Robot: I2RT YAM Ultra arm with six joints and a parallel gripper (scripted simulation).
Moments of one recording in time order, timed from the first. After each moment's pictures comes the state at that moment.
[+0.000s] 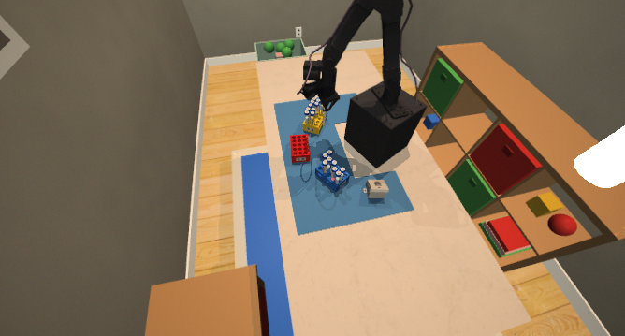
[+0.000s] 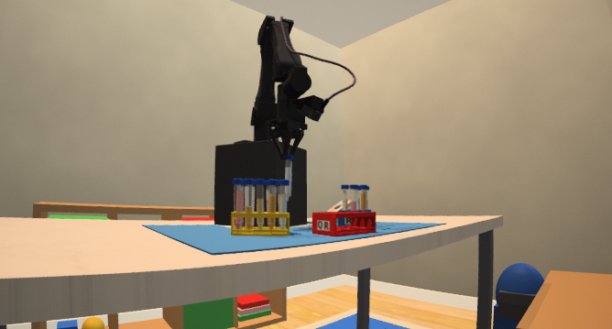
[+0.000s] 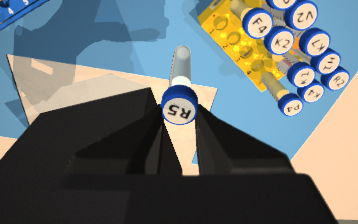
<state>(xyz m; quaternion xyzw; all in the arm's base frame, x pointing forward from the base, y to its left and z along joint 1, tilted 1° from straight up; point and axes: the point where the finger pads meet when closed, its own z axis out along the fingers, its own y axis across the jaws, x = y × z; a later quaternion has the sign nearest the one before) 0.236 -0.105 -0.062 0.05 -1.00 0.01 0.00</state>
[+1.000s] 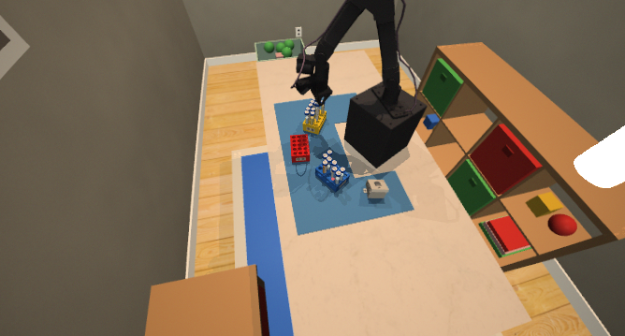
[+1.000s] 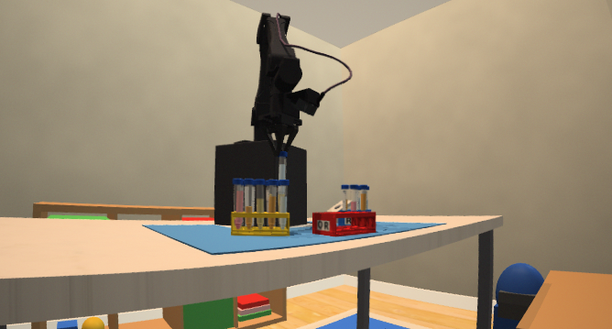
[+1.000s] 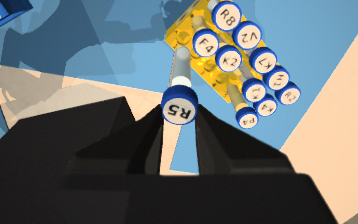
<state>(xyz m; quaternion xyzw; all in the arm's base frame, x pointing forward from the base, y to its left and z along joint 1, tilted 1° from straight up) 0.256 -0.145 -0.059 0.06 -1.00 0.01 -0.01</state>
